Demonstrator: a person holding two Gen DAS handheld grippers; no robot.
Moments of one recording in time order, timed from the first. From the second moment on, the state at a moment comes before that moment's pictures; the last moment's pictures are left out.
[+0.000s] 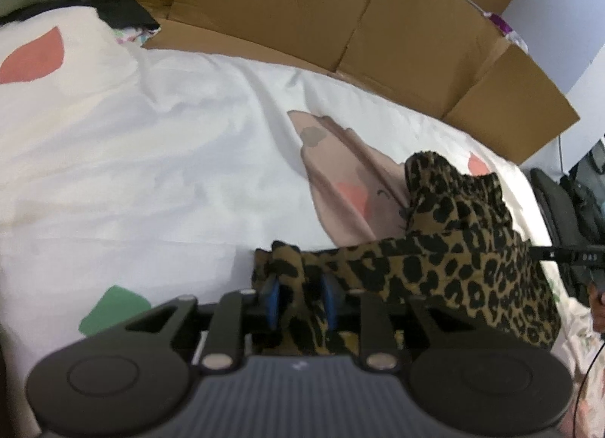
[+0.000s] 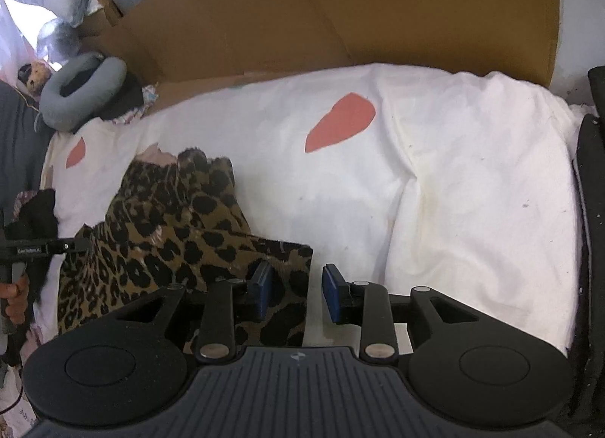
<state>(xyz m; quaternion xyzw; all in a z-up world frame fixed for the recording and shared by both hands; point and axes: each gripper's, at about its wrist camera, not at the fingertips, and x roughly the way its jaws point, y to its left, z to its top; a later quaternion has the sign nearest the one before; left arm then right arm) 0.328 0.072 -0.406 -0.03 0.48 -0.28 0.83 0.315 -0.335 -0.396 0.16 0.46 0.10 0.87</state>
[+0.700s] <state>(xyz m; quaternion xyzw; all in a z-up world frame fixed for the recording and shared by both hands) 0.327 0.069 -0.408 0.00 0.47 -0.27 0.84 0.330 -0.323 -0.410 0.11 0.48 0.11 0.86</state>
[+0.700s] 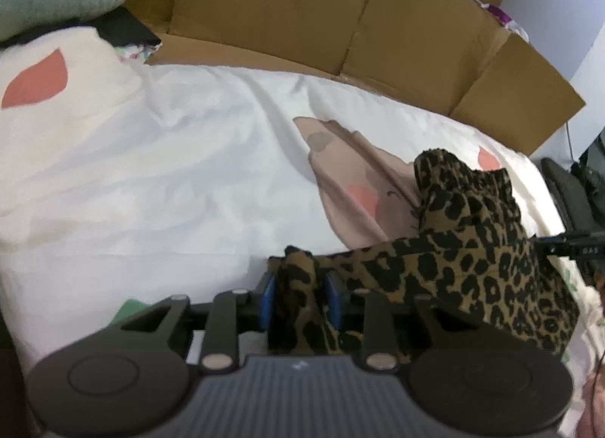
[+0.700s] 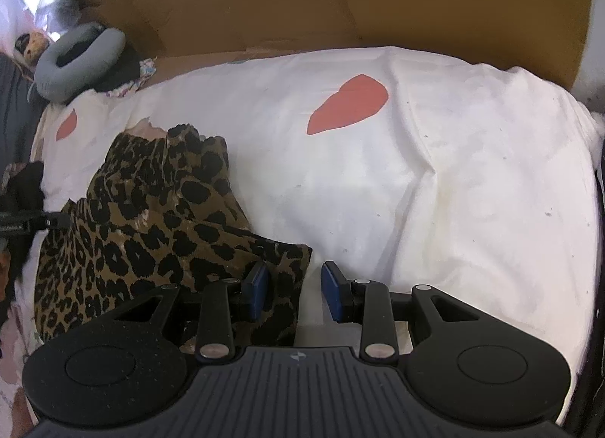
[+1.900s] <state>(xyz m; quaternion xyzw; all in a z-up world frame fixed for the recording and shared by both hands) 0.293 0.080 -0.335 -0.02 0.38 -0.27 0.89 0.284 -0.330 -0.336 0.14 0.38 0.10 0.91</state>
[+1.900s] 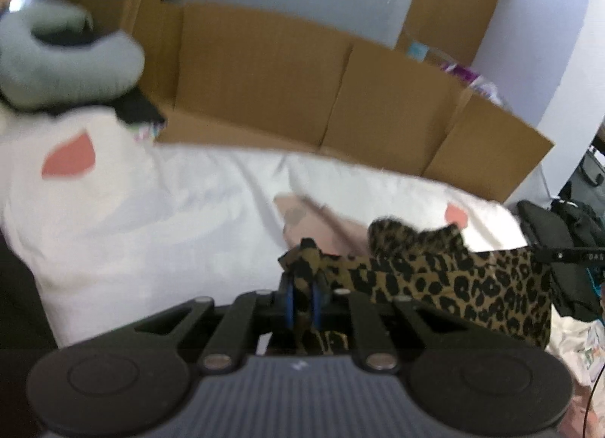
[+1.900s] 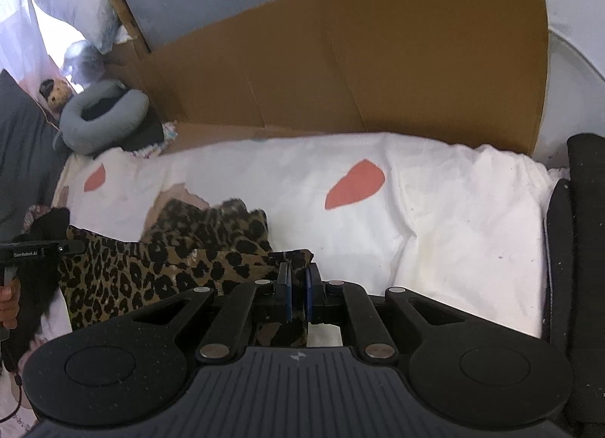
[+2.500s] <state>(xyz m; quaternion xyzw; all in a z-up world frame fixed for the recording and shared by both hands) 0.325 0.058 -0.325 -0.02 0.36 -0.26 0.90 0.307 -0.340 -0.320 0.15 0.36 0.08 0.92</state>
